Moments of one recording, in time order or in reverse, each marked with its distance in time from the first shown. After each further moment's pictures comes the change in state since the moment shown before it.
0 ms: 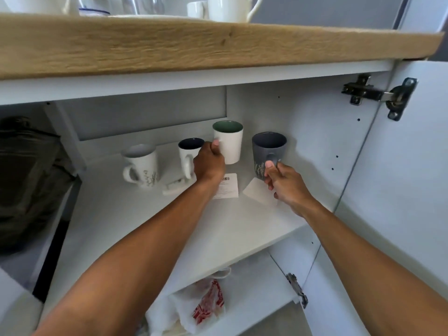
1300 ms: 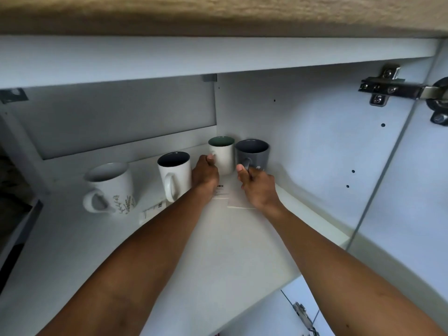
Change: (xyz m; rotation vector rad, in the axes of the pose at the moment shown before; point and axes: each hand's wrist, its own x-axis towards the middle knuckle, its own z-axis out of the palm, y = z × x) left_hand 0.096 -0.053 0.090 0.108 -0.100 -0.034; right_hand 0.103 0.035 0.061 -0.246 0.164 -0.256
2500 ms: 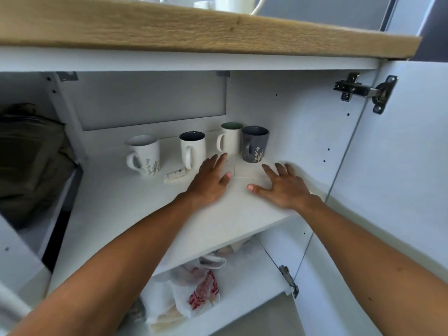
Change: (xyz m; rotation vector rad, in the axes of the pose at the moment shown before) left_hand -0.131 -0.032 -0.088 0.339 -0.335 0.481; right_hand -0.096 -0.019 -0.093 -0.718 -0.461 0.062
